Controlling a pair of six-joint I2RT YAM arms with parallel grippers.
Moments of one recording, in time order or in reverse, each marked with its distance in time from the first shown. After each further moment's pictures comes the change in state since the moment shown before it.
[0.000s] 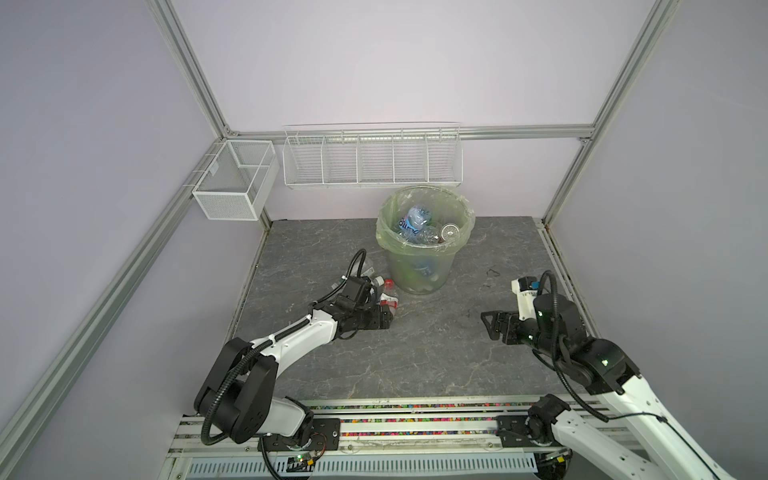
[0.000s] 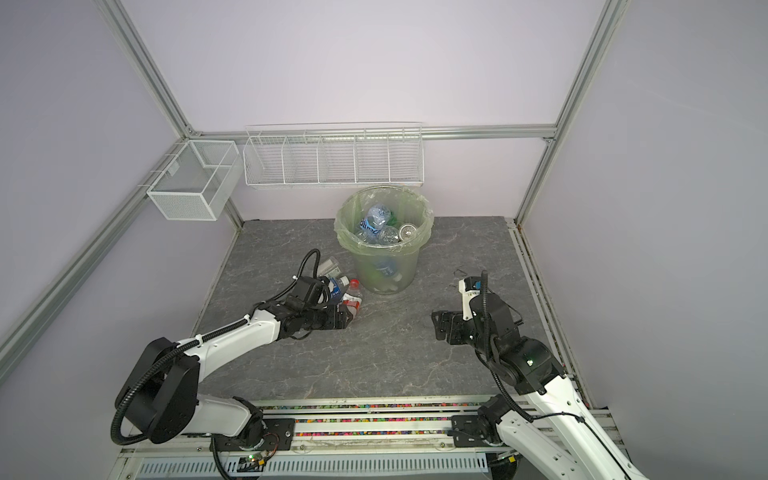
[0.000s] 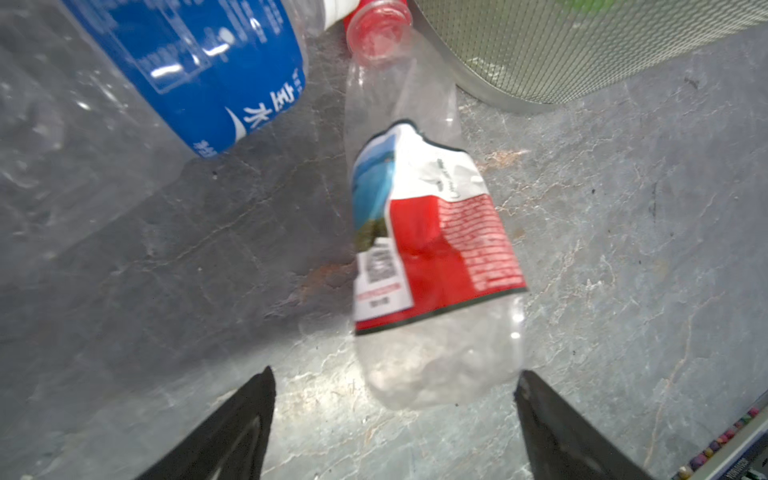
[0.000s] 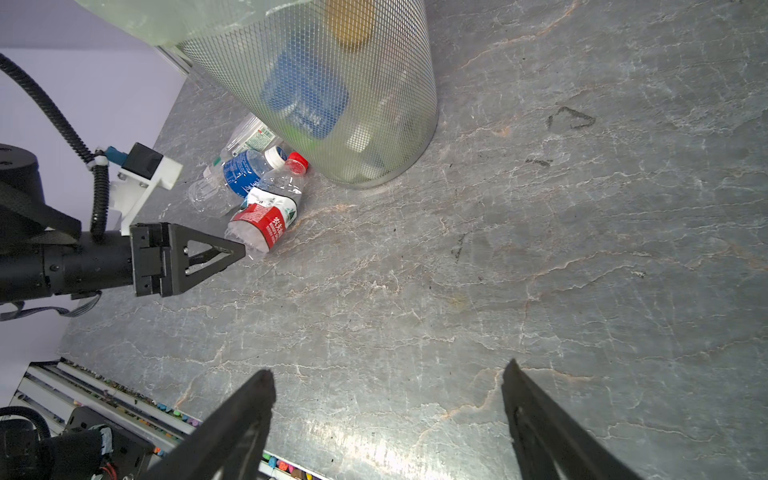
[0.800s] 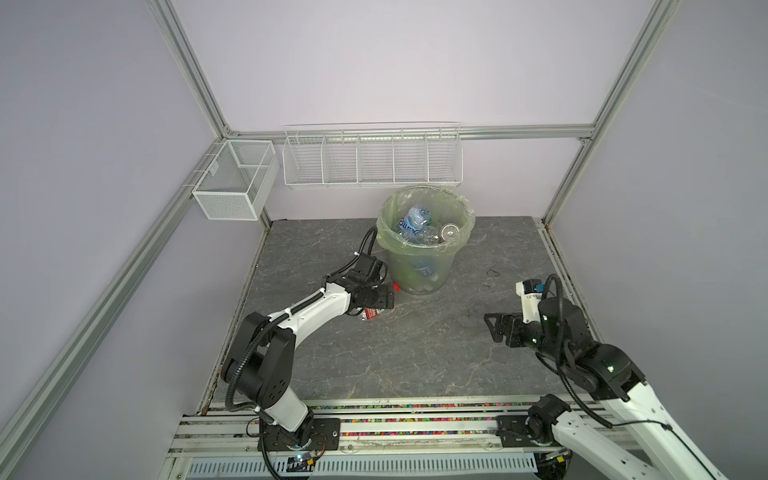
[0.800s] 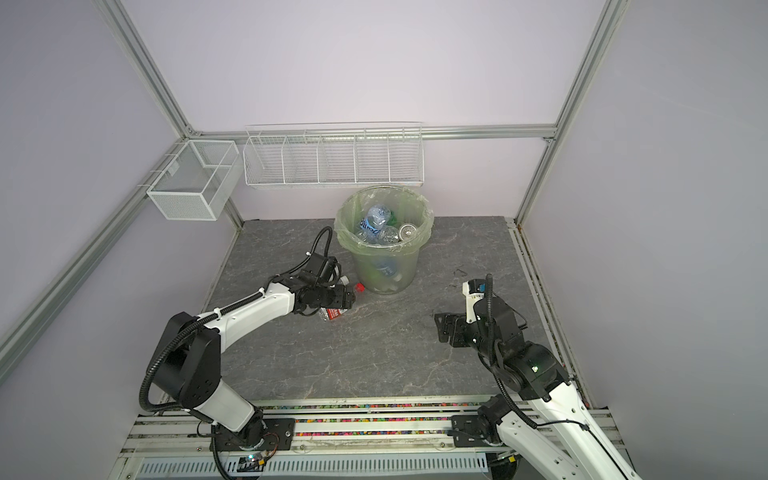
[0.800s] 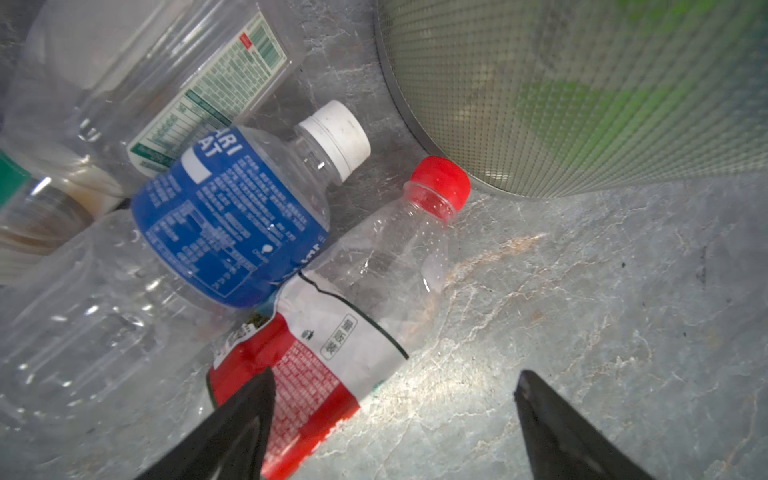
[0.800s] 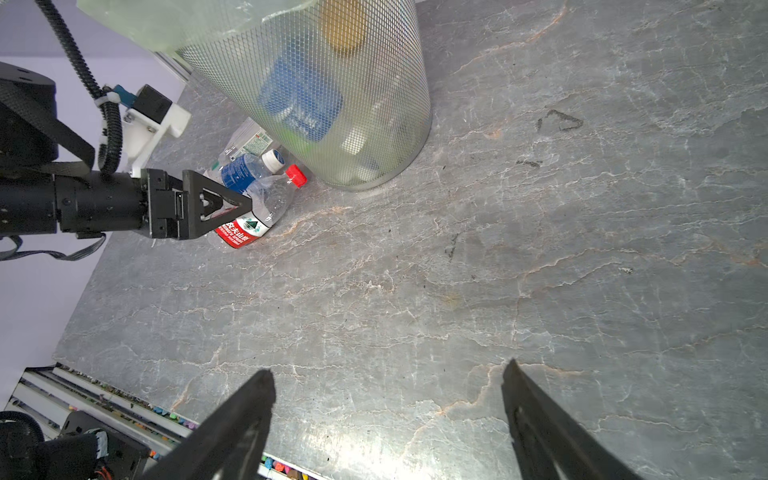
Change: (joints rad) left arm 0.000 0.203 0.301 -0.162 -0.117 0.093; right arm -0.005 -0.040 -0.014 -0.016 0.013 -0.003
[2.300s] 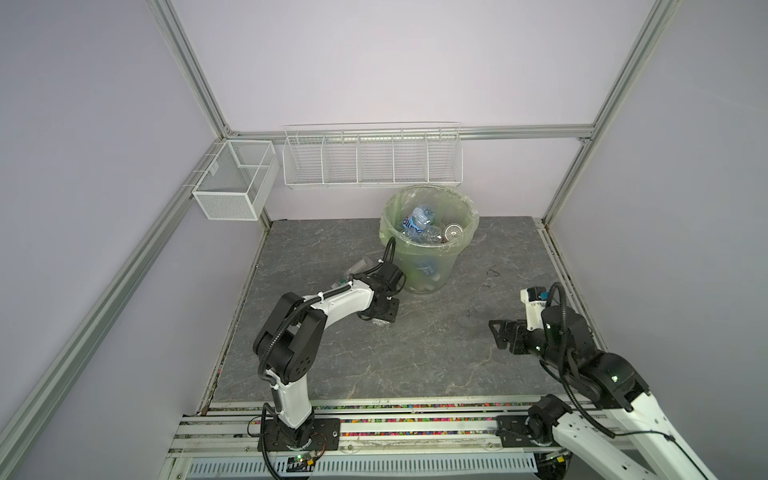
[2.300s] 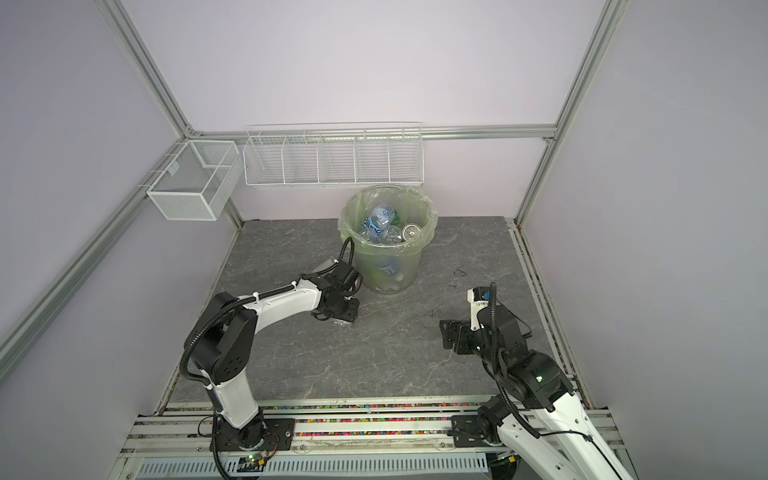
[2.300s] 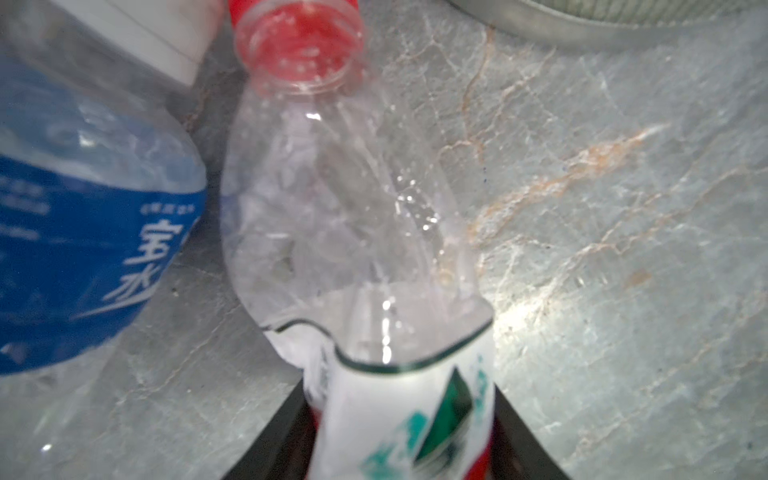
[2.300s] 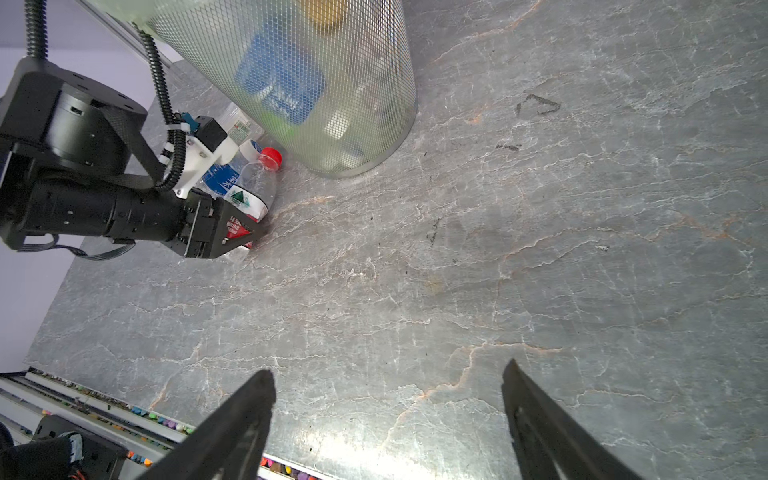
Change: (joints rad) left arm -0.099 0.190 0.077 -0.112 -0.069 0.087; right arm -0.013 -0.067 -0.046 -0.037 0.023 0.000
